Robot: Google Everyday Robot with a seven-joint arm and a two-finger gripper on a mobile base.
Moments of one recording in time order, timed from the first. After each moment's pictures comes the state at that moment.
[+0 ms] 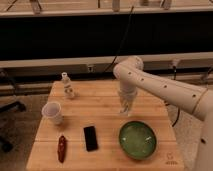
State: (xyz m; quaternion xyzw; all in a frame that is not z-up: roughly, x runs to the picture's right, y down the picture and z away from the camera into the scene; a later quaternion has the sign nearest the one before) arm 0.131 0.110 0.764 -0.32 -0.17 -0.50 0.79
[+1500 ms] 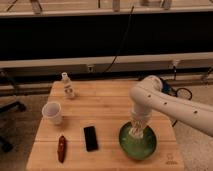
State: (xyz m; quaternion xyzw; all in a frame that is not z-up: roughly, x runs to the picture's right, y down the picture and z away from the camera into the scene) arm 0.168 0.192 0.717 -0.31 -0.19 -0.52 0.77
